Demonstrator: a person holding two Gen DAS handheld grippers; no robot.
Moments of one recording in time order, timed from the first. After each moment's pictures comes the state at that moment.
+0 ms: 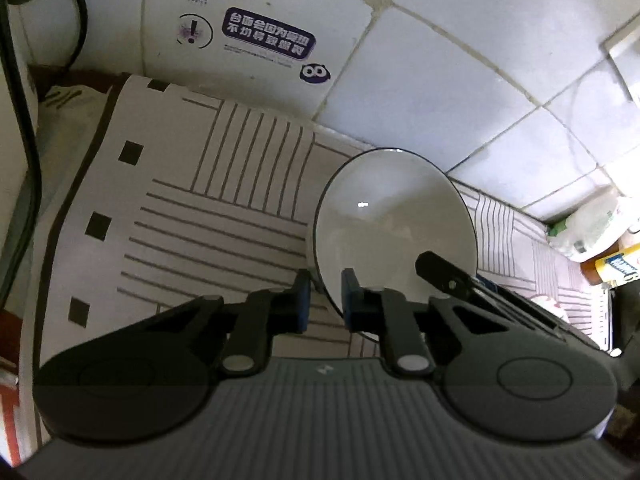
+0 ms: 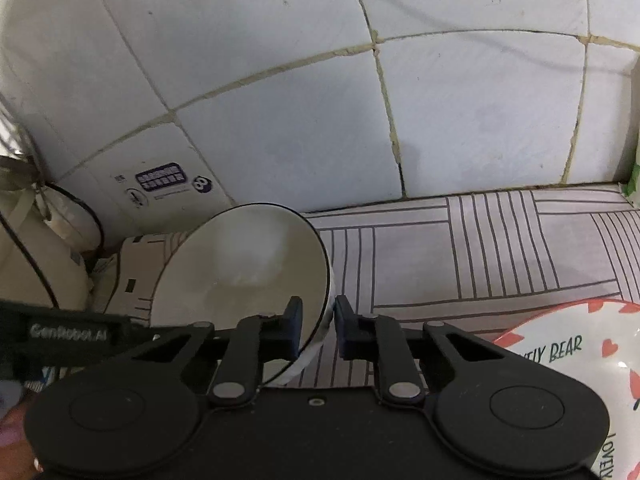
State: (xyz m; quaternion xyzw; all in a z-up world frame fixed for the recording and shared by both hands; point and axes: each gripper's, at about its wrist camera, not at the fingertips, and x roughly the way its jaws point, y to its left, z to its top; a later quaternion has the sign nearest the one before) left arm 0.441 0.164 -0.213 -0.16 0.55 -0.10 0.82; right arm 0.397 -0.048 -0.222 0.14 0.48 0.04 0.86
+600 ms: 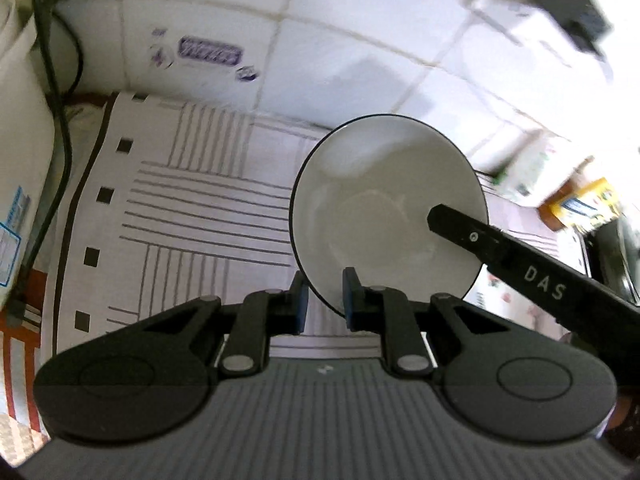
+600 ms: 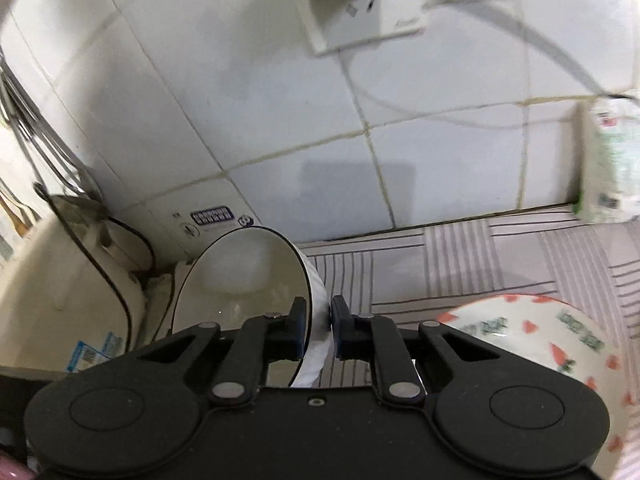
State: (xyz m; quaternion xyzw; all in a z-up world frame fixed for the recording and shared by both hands) left arm 0.368 0.134 -0.143 -0.12 0.53 -0.15 0.83; right arm 0.326 -0.088 -0.139 0.17 0.43 0.07 0.89
